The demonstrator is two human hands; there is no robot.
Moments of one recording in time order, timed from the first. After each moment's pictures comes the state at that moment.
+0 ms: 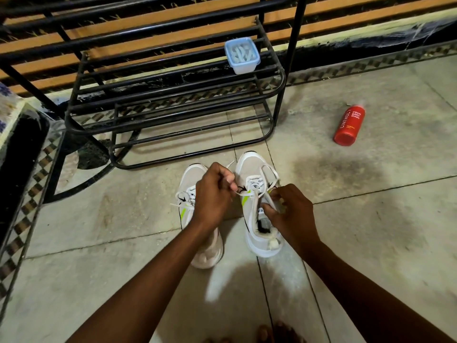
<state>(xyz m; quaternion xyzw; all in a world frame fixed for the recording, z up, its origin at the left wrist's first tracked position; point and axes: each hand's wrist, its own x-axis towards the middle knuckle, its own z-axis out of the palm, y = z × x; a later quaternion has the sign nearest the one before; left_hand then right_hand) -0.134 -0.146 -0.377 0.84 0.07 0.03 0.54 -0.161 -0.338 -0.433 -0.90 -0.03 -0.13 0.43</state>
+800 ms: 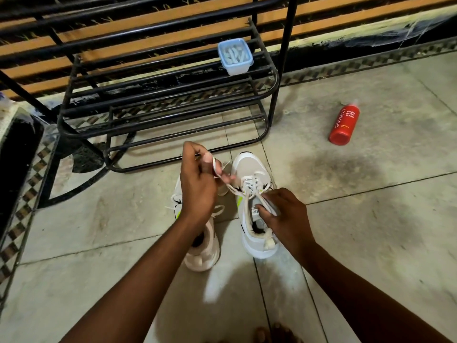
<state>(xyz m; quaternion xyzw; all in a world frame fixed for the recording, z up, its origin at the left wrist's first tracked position) -0.127 -0.151 -0.336 0.72 0.05 0.12 0.68 -0.162 -0.338 -0.442 -0.90 -0.03 -0.09 0.43</state>
